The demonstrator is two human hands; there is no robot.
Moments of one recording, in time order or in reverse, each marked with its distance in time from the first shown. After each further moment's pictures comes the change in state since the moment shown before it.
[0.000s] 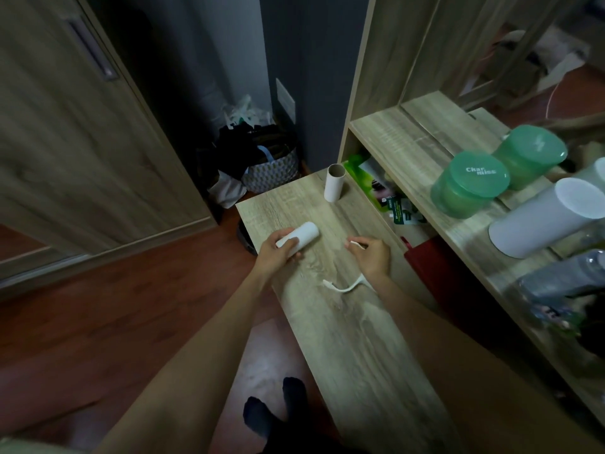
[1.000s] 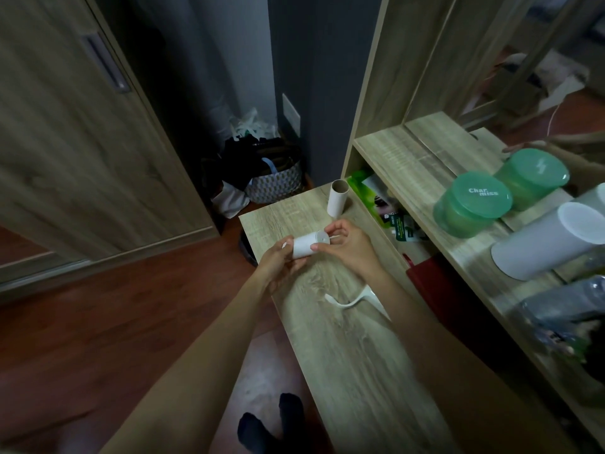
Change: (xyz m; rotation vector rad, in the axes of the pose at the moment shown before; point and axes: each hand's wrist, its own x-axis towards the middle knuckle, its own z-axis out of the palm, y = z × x) left_hand 0.022 0.007 0.005 -0.514 -0.065 -0.212; right_hand 0.000 -0.072 0.002 0.132 -0.304 -0.213
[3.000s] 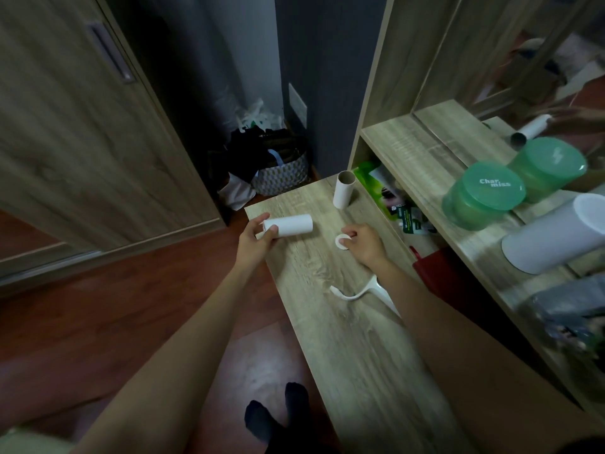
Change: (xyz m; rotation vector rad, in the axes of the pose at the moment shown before) left_hand -0.007 0.024 -0.042 0.408 0.173 0.440; right_hand 0.041 0.066 -0.006 -0.460 0.006 0.139
